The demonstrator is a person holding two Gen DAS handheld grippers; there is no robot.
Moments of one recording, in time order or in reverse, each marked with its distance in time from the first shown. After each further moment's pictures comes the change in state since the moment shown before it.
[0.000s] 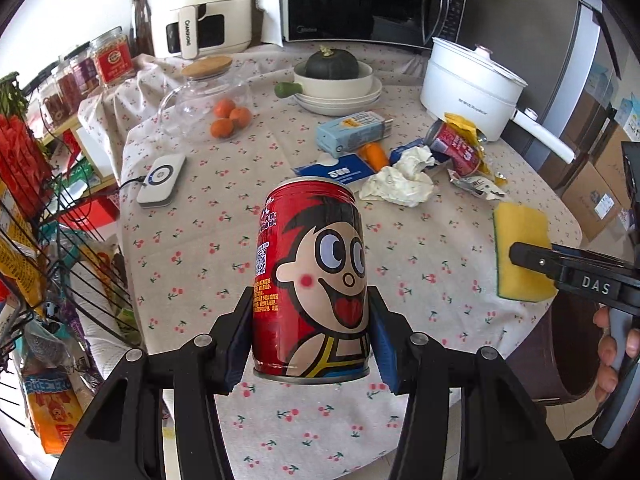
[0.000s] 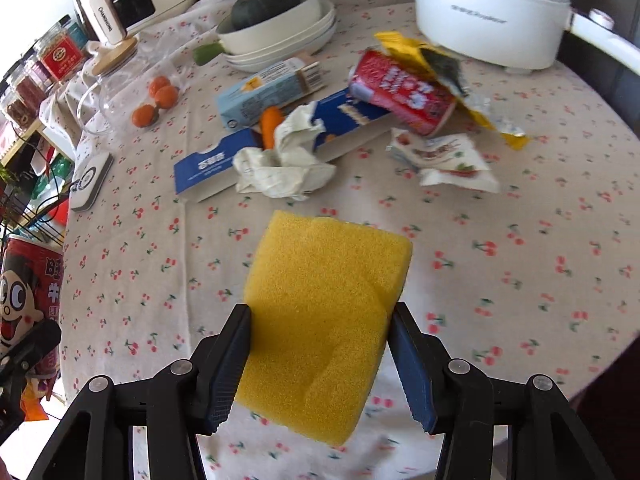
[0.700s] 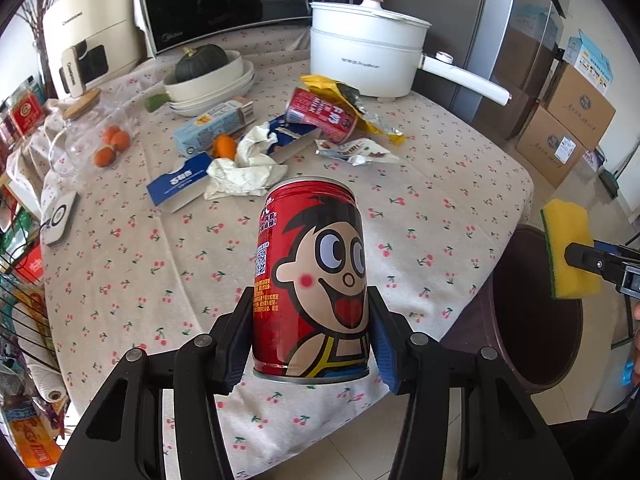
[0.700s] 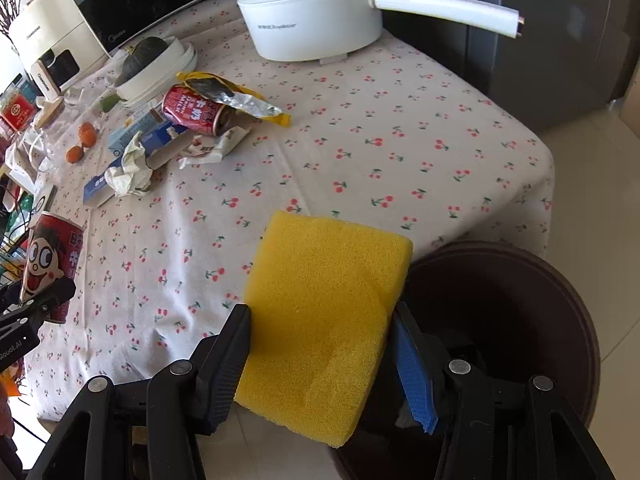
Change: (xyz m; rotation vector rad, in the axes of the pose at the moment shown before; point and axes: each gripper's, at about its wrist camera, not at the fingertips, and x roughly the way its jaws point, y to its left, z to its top) left arm 0.024 -0.151 -0.005 0.191 0.043 -0.114; right arm -0.095 -0.172 -0.060 0.125 -0.041 -0.071
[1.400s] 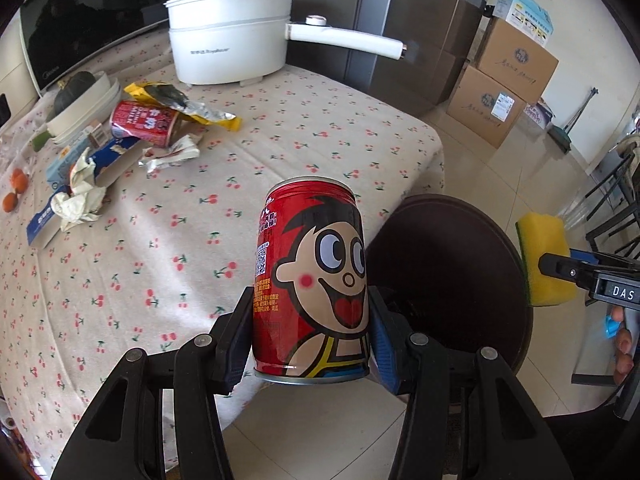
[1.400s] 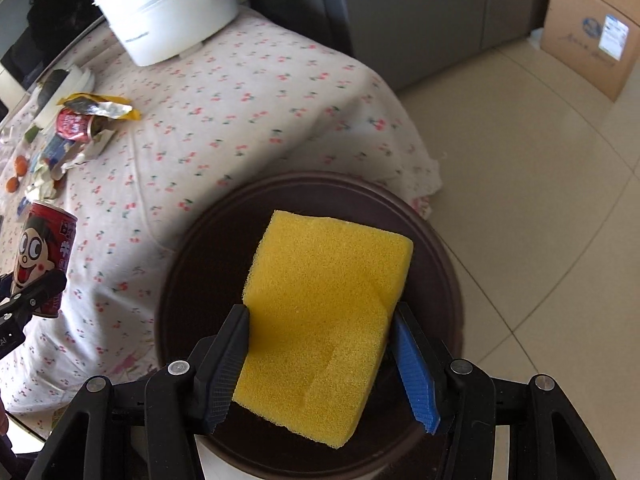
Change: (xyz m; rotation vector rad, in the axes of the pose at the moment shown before) left arm 0.029 -0.147 -0.002 0.157 0.036 -0.181; right arm -0.029 -0.142 -0.058 0.182 0.039 -0.094
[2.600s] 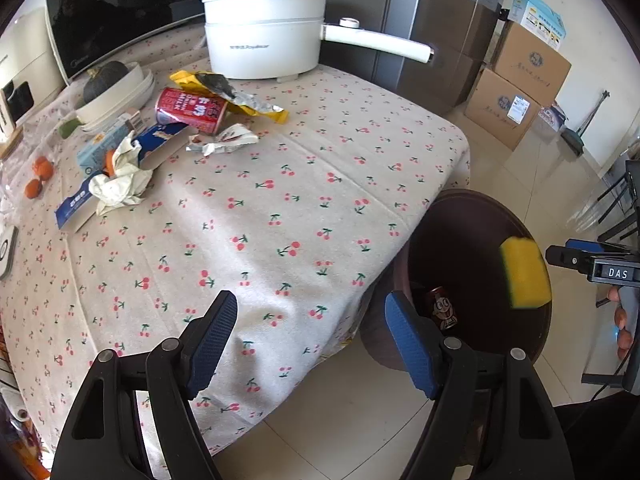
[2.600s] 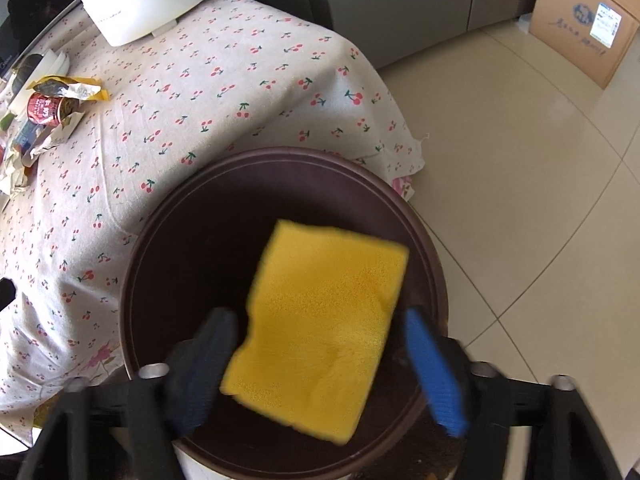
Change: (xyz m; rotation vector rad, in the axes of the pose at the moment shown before) left arm -0.018 0.050 -0.016 -0.028 0.001 0.066; right arm 0.020 0.000 0.001 -0.007 0.048 -0.056
